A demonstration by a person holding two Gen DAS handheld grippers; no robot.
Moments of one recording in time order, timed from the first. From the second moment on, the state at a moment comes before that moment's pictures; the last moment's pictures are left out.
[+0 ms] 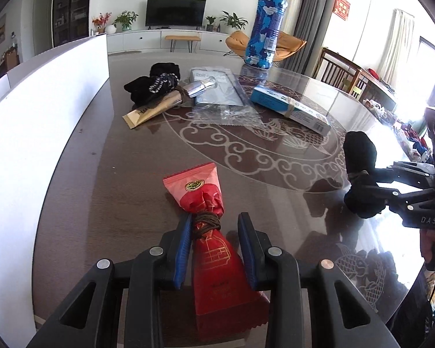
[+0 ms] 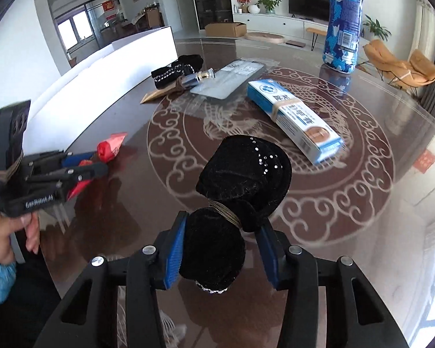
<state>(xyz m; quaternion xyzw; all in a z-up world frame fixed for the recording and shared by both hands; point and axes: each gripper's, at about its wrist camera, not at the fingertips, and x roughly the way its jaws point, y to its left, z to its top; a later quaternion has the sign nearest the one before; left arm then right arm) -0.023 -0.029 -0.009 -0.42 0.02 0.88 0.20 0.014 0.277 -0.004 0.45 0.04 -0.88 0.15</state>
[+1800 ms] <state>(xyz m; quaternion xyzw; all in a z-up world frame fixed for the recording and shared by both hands) 0.009 -0.040 0.060 -0.42 0.02 0.89 0.19 0.030 0.292 0.035 0.50 -0.04 -0.86 0.11</state>
